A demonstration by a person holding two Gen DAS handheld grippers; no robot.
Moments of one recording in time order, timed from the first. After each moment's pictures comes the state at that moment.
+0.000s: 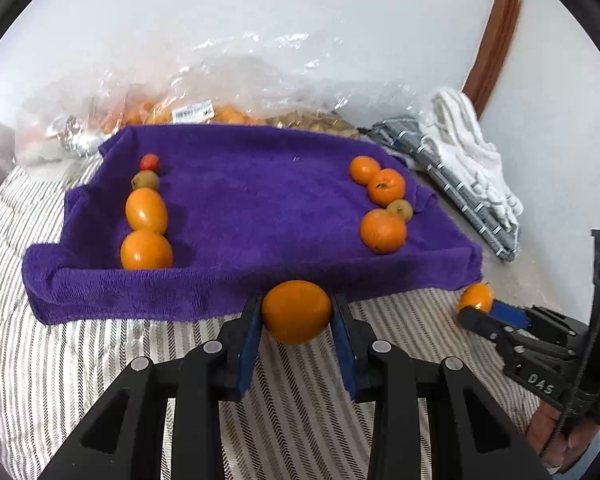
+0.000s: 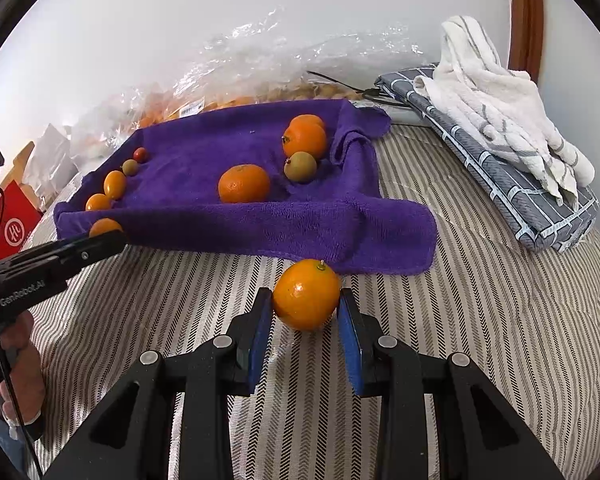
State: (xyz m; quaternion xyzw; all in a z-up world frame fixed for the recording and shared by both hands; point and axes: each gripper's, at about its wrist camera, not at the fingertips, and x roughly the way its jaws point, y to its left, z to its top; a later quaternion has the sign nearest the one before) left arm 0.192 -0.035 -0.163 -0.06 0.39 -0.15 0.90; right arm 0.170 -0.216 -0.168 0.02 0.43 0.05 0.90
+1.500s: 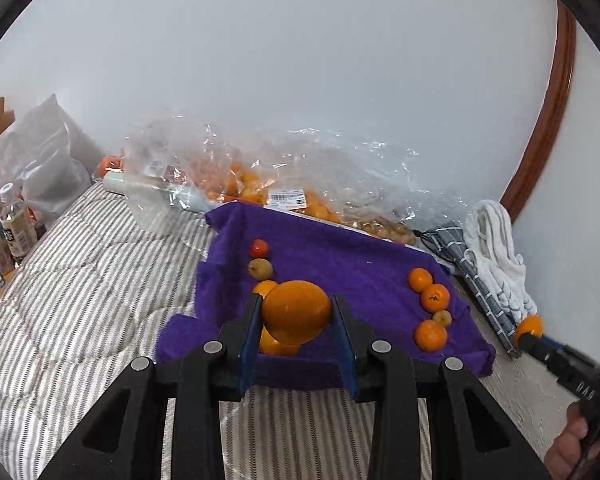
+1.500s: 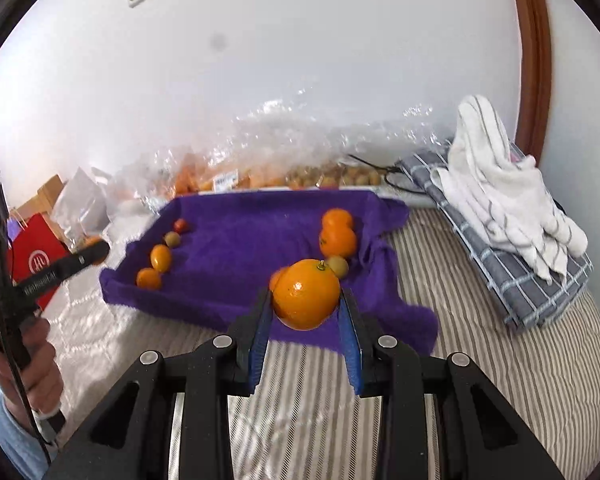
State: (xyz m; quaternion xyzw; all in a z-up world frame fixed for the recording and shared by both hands) left arm 0.188 0.052 -0.114 -0.14 0.30 -0.05 0.94; right arm 0.175 -0.196 -0.089 0.03 0.35 0.08 0.93
